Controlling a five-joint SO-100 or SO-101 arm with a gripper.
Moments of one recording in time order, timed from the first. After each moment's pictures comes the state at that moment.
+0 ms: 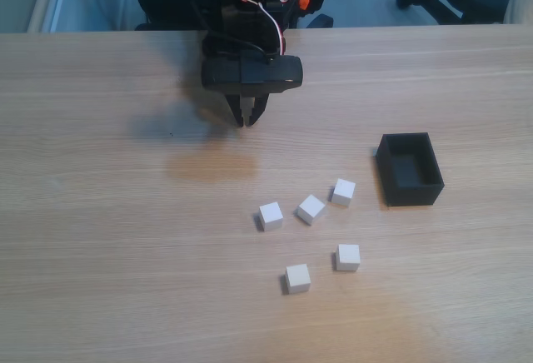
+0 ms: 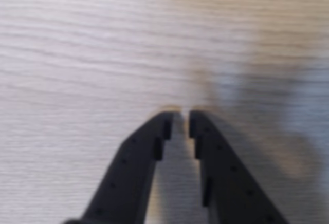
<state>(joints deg) -2.3 194.1 180.4 78.7 -85.4</state>
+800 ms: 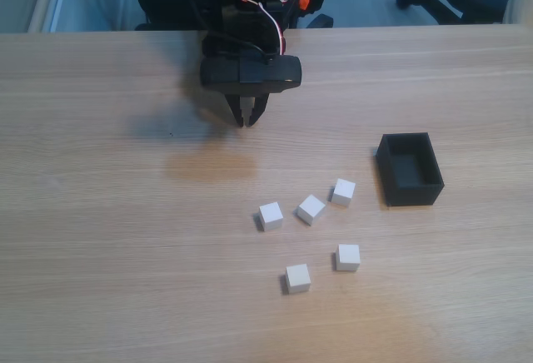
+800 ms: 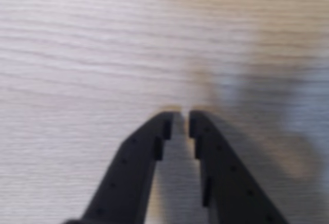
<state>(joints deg) -2.7 194.1 180.4 78.7 -84.6</state>
